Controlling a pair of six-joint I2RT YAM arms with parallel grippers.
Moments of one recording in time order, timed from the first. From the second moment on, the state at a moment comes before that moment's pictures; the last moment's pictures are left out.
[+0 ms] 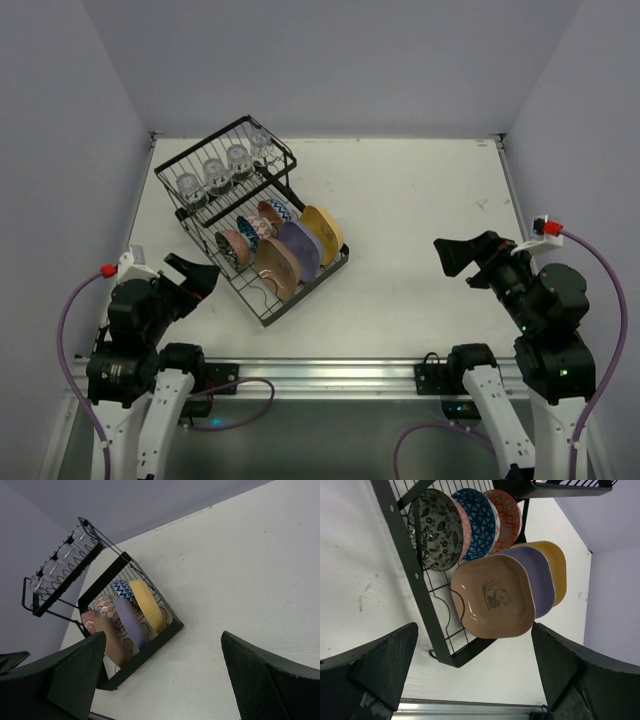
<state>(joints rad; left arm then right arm) -0.08 0.26 0.77 -0.98 0.03 -0.84 0.08 0.44 1.04 -0.78 -0.19 0.56</state>
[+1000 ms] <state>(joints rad) -0.19 0.58 0.73 -0.59 0.22 -1.05 0.08 0.56 0.96 -0.64 -0.28 0.62</state>
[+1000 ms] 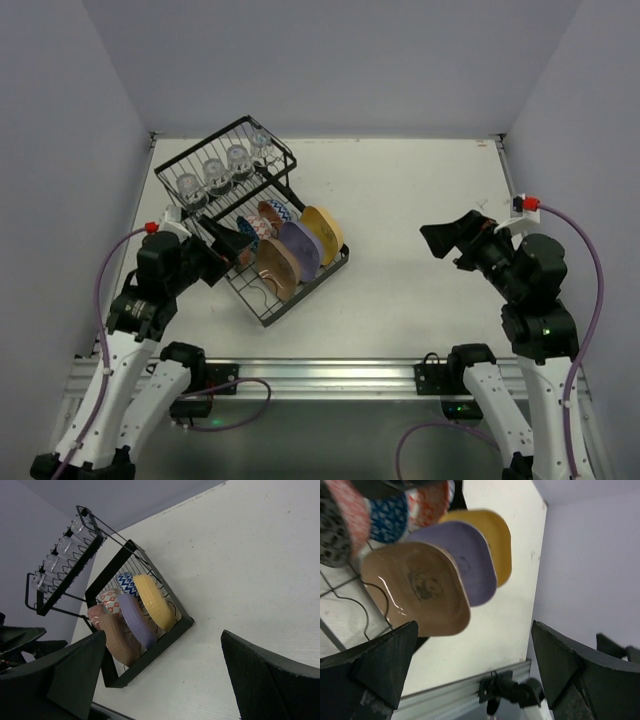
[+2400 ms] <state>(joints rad) -0.91 1.10 0.74 -0.44 -0.59 -1.46 0.08 0.52 0.99 -0.66 -0.25 0.58</state>
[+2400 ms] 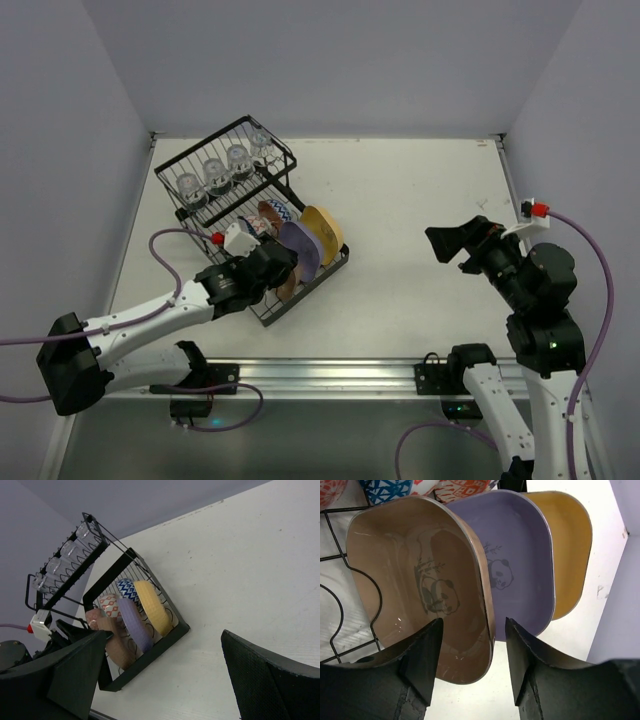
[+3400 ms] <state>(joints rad) -0.90 1.00 0.58 -0.19 -0.62 -1.54 0.08 0.52 0.98 -0.65 -0.29 0.57</state>
